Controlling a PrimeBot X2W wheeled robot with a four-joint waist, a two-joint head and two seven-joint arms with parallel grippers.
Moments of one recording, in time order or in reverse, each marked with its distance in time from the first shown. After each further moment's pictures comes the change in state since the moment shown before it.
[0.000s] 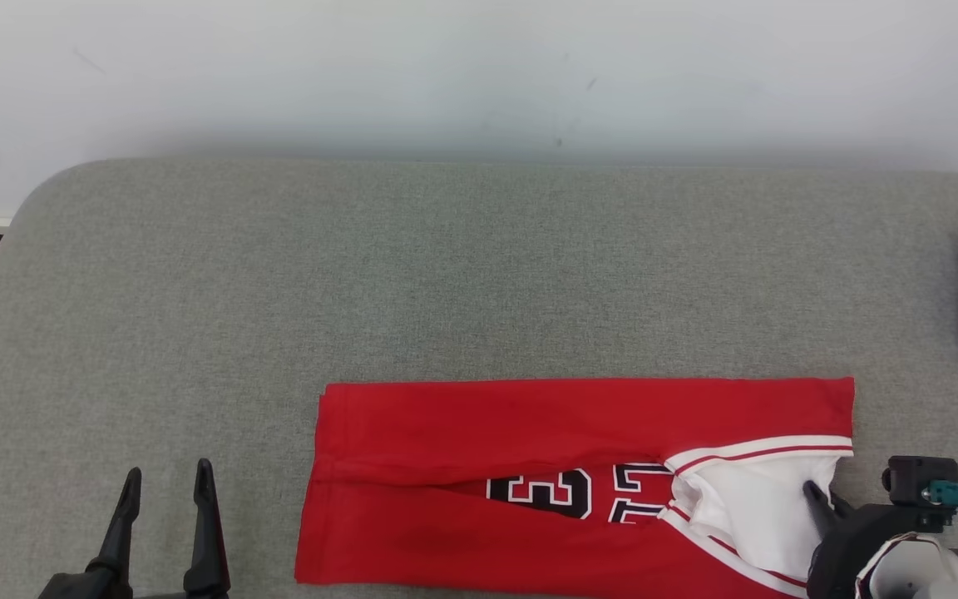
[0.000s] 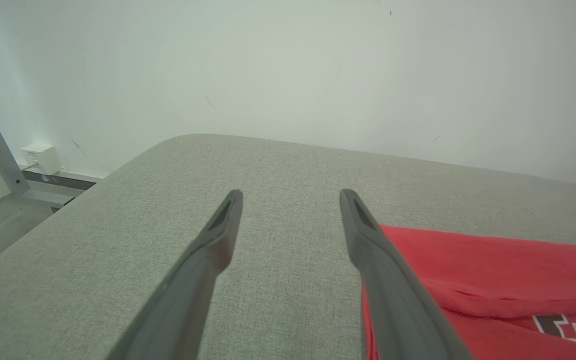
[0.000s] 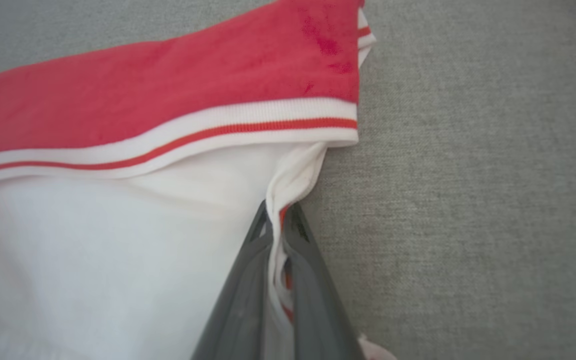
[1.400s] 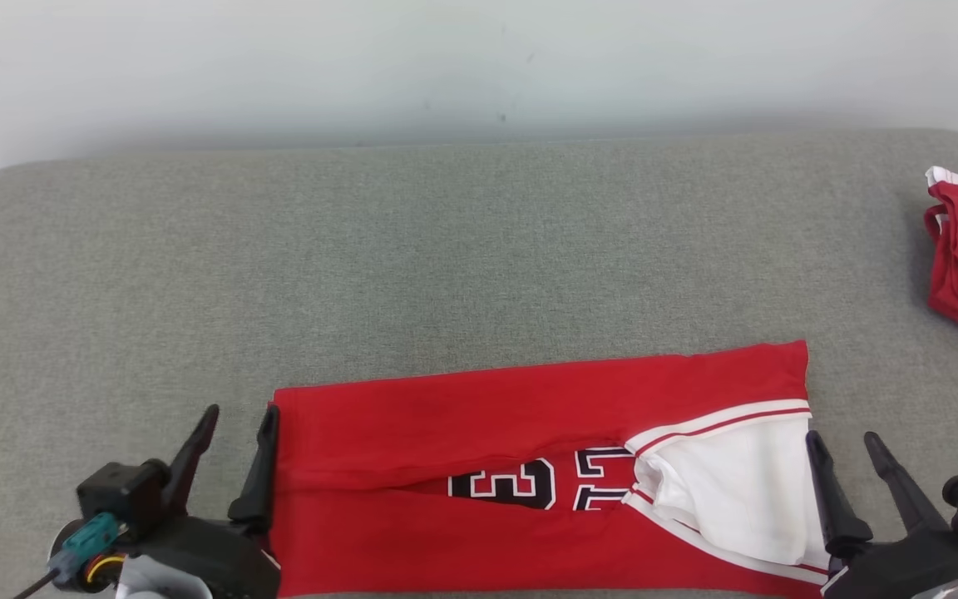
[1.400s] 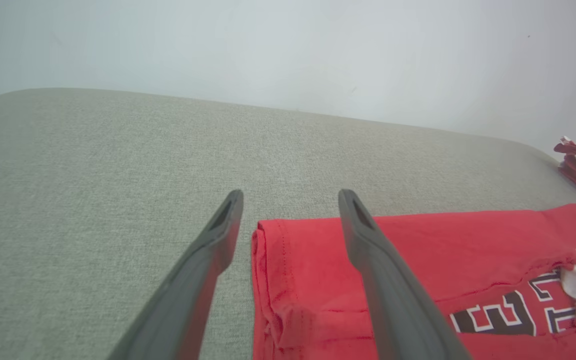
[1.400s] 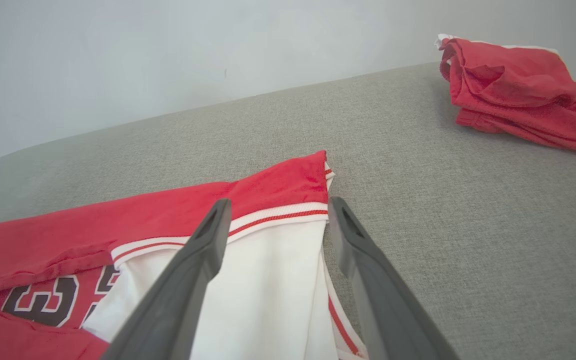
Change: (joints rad) left arm -0.304 0.402 -0.645 0.137 -0.624 0.204 0.000; right arm 0.263 0.046 -0.094 -0.580 -0.004 0.000 -0.119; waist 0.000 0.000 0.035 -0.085
